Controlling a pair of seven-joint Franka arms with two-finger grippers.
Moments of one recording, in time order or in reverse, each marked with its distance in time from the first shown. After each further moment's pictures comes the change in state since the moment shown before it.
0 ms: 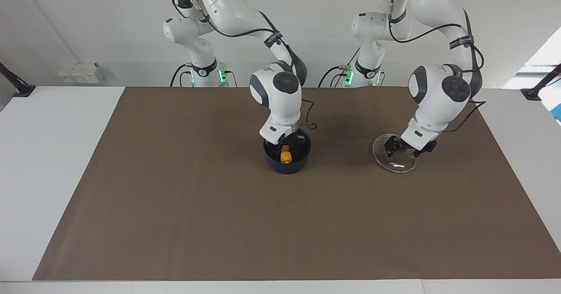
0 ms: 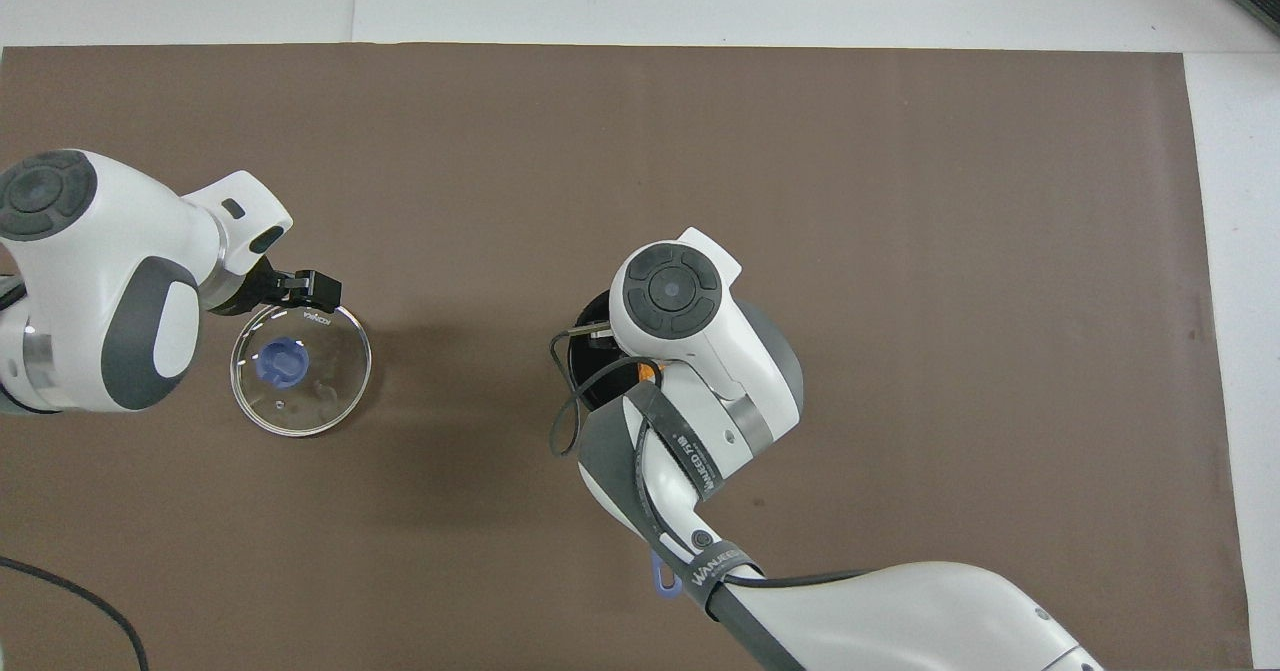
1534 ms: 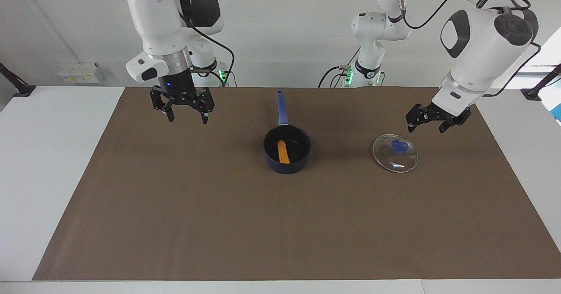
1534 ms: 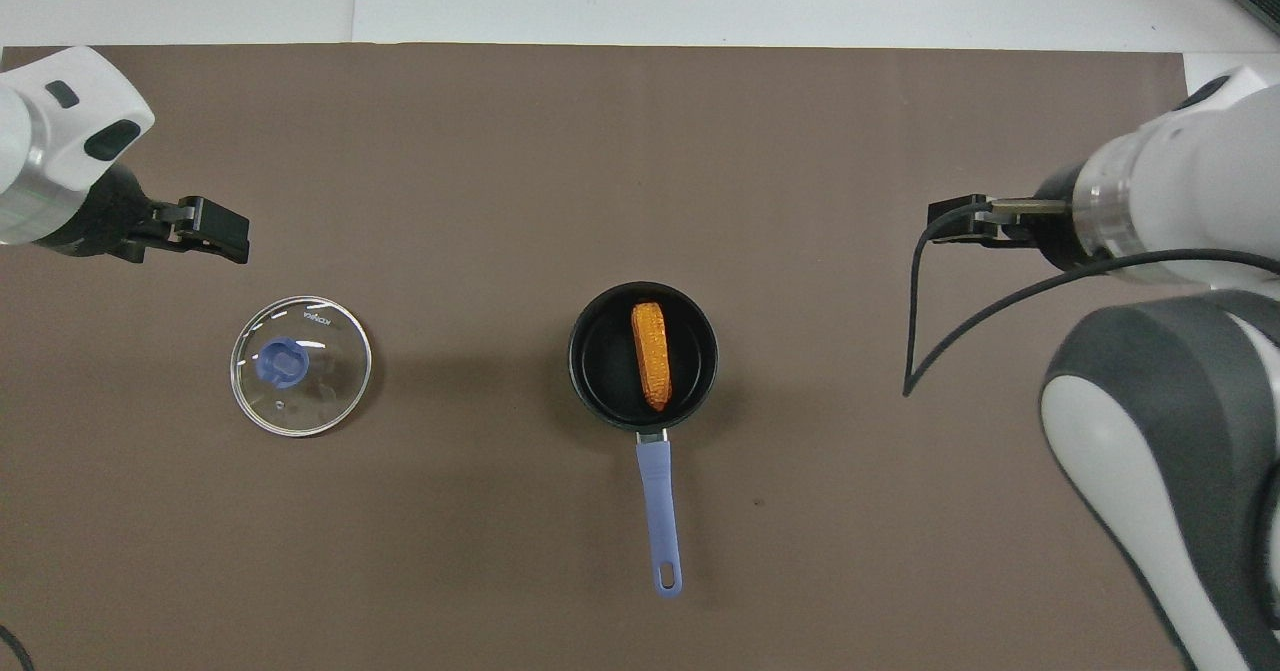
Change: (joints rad) left arm 0.007 -0.073 0.016 0.387 -0.014 -0.457 0.000; right arm -0.395 -0.446 -0.034 0.044 -0.027 -0.367 -0.268
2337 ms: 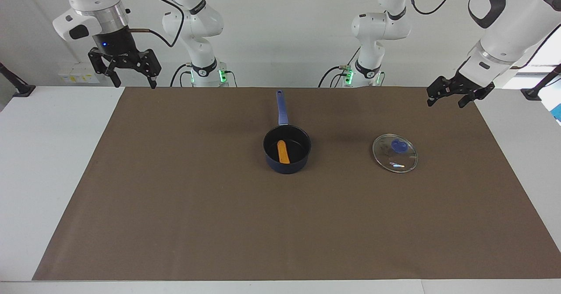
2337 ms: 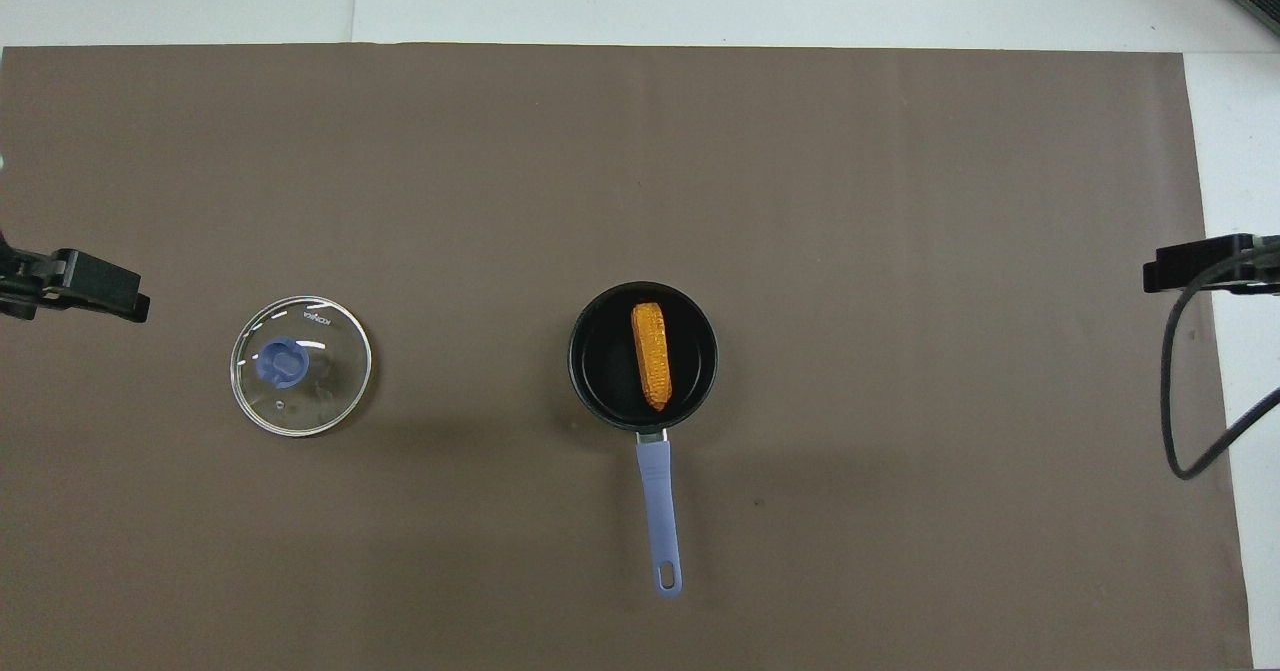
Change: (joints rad) left arm 0.079 -0.090 0.005 0.002 0.010 -0.189 0.114; right arm -0.162 -0.071 -0.019 0.109 0.006 -0.259 -0.228
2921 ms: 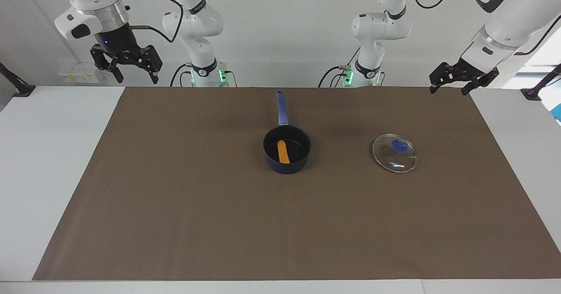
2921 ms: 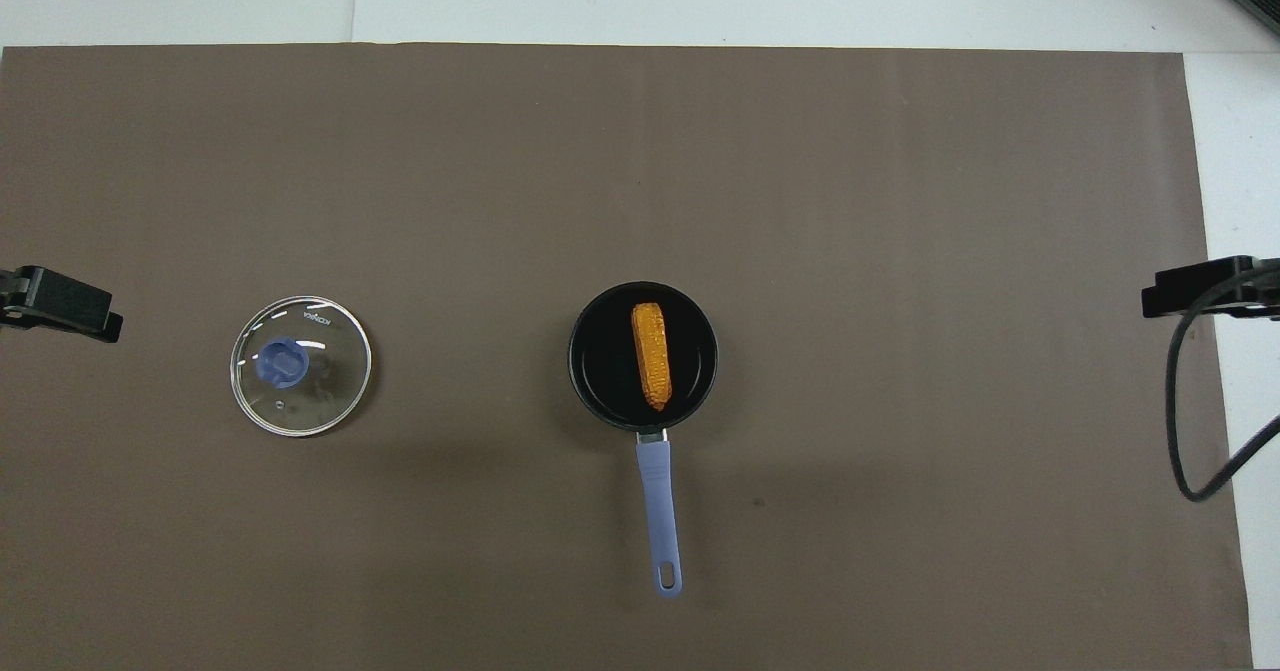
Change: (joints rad) left arm 0.001 -0.011 -0.005 0.048 0.010 -0.066 0.006; right arm 0.000 -0.004 -0.001 -0.002 0.014 -0.061 -0.004
